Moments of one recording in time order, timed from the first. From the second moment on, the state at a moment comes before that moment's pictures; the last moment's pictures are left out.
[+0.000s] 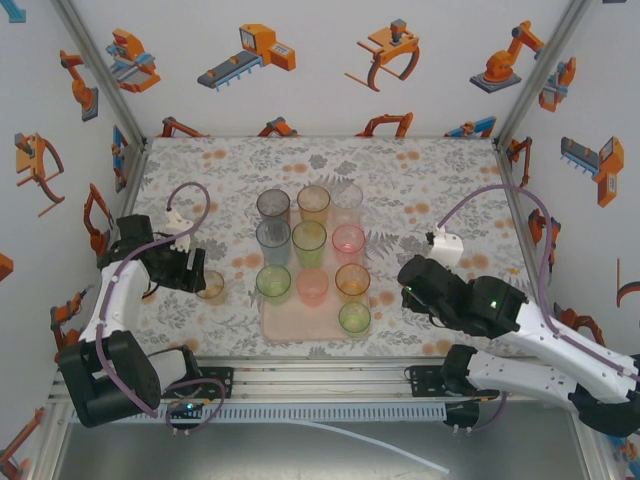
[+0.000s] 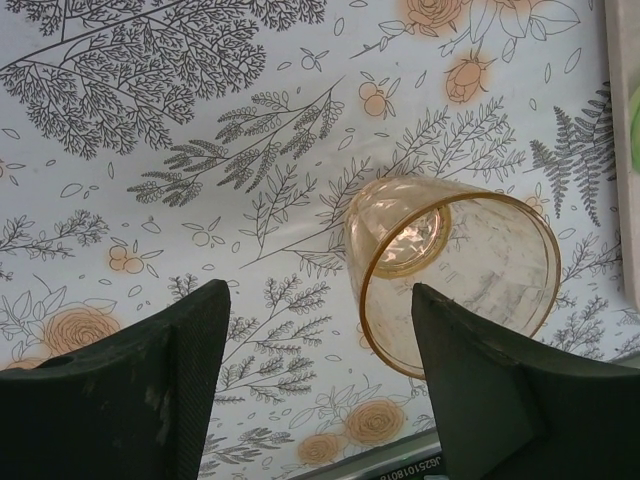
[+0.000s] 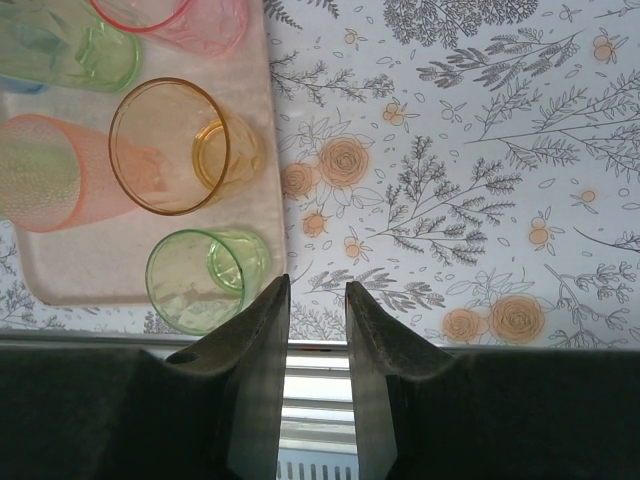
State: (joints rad) left arm 0.20 1.16 0.74 -0.75 0.35 0.49; right arm 1.05 0.80 0.95 -1.14 0.54 0.99
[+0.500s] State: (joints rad) left arm 0.18 1.20 0.74 -0.75 0.36 0.54; right arm 1.05 0.82 0.95 -1.12 0.53 0.99
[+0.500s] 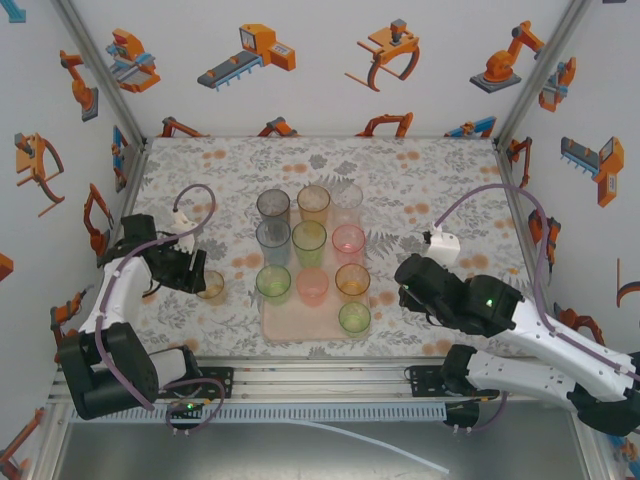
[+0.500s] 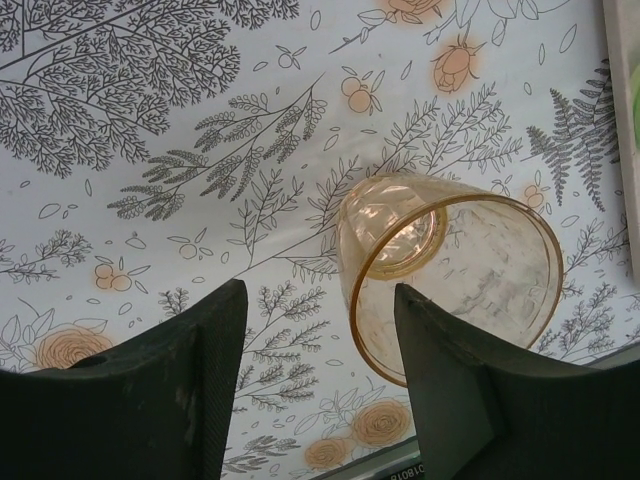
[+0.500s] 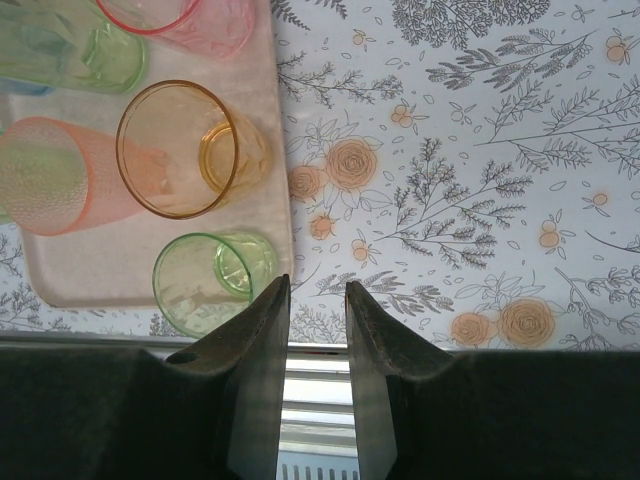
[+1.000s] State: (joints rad) left arm 0.13 1.21 0.74 -0.74 0.35 0.53; right arm 1.05 0.81 0.95 -1.12 0.53 0.99
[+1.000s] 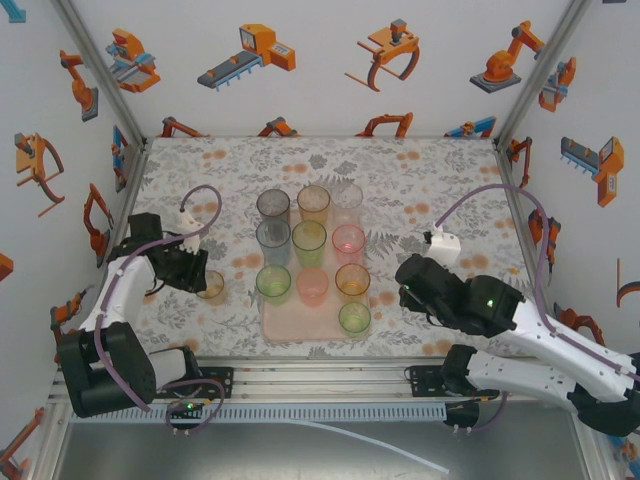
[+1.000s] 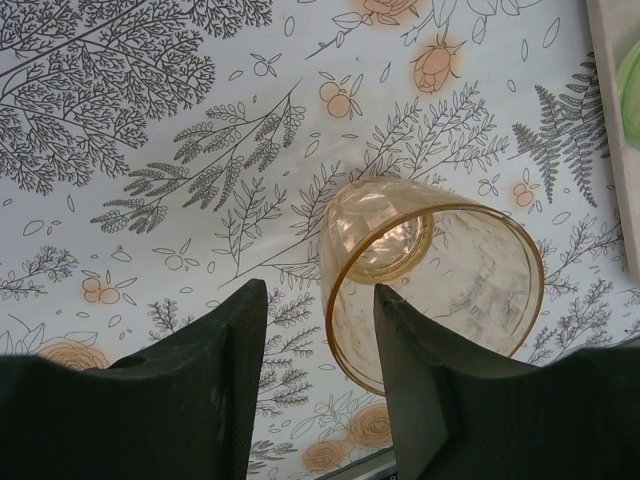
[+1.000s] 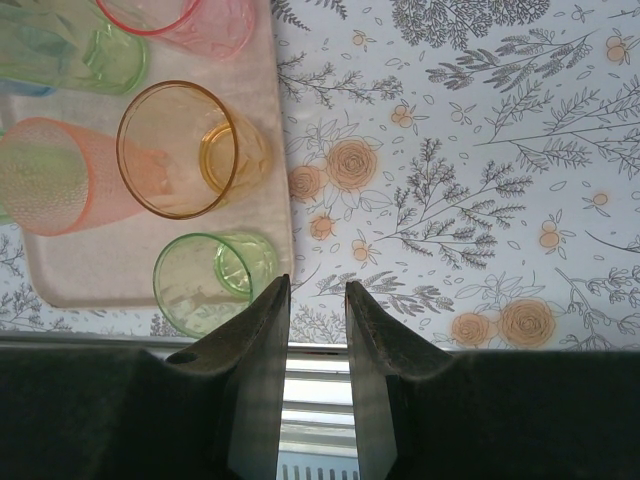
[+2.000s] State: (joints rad) left arm 0.08 1.19 0.75 -0.74 0.32 0.51; right arm 1.04 0.80 0.93 -1.11 0.52 0.99
